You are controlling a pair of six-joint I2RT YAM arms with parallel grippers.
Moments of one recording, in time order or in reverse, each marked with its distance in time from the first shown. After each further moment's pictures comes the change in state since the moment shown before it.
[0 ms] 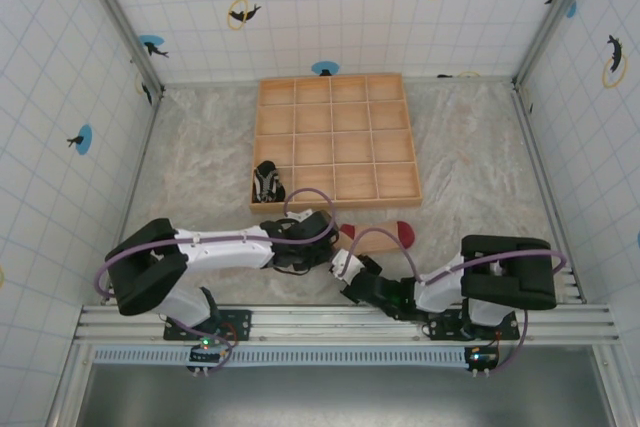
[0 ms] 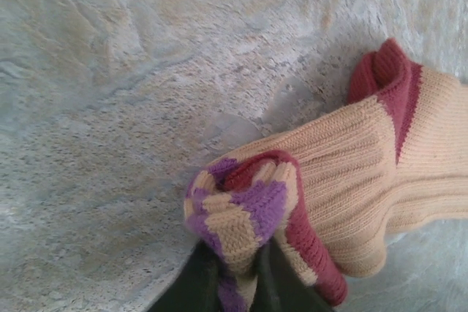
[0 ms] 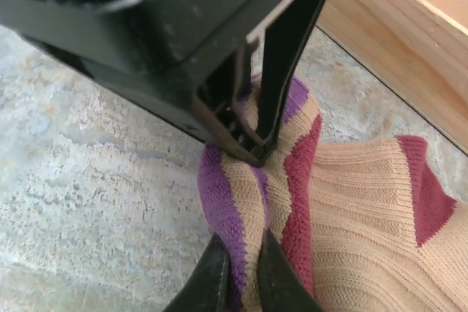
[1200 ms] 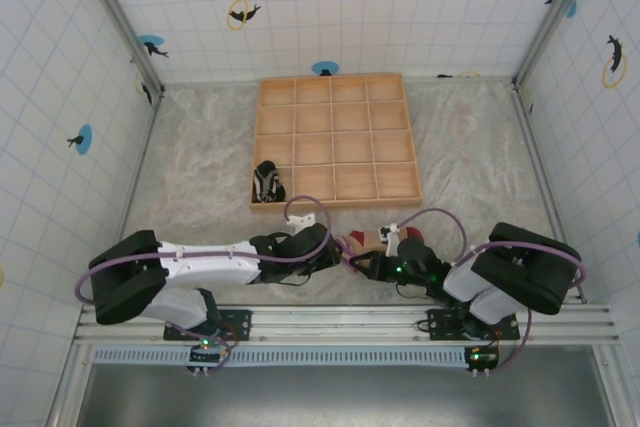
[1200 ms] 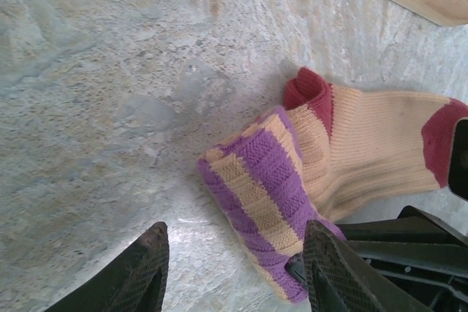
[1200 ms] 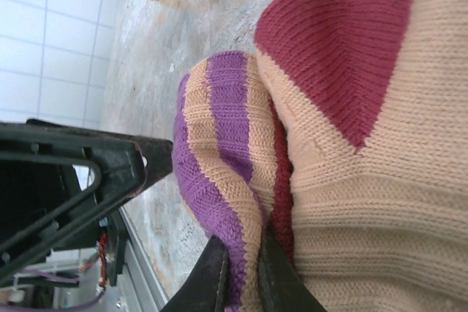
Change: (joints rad) left arm -0.092 -0.102 -0.111 0.212 -0.090 0.027; right arm -0.452 -0.091 -0.244 0.314 -0.743 1.003
